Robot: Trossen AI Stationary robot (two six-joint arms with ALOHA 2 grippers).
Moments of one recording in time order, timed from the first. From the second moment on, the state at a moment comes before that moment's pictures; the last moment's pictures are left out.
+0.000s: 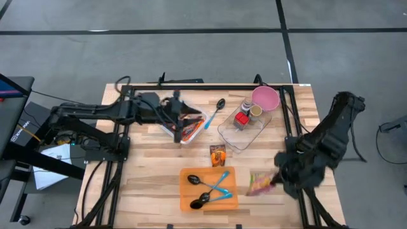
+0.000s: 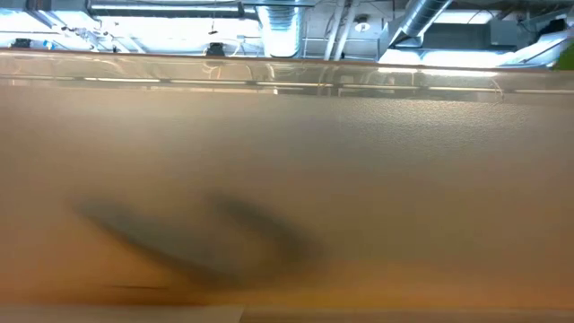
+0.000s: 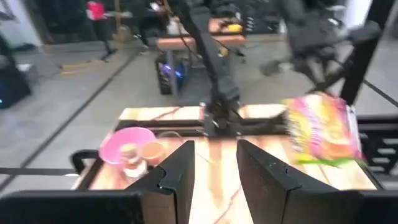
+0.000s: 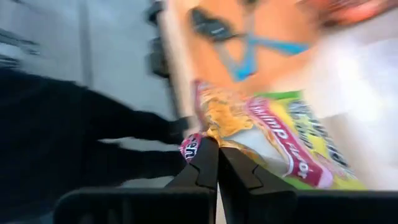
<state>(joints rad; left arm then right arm) -0.01 1.26 1.21 -0.14 -0.12 0.07 0.88 1.11 1.20 -0.99 0.29 1.18</state>
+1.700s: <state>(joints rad) -0.05 1.53 1.23 0.14 0.26 0.05 0.21 1.73 2.28 -1.36 0.00 0.17</state>
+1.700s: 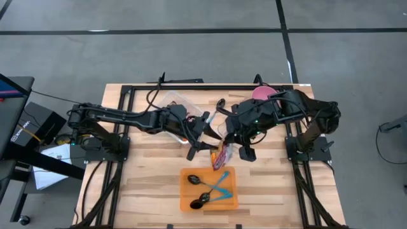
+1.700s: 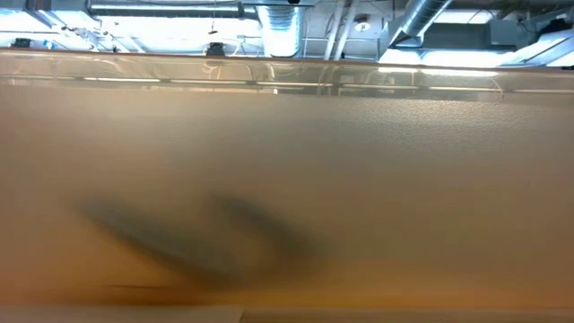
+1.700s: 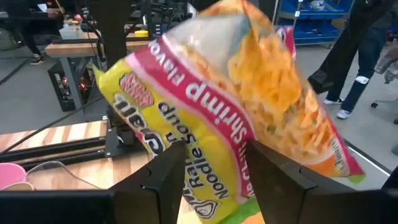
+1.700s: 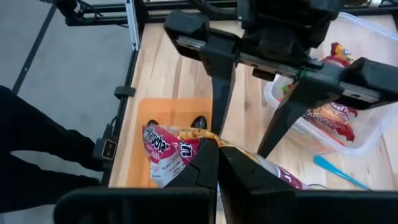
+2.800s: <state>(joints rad) 0.02 1.45 1.23 0.01 0.29 0.08 0.24 1.74 2.28 -1.40 0.08 0.17</state>
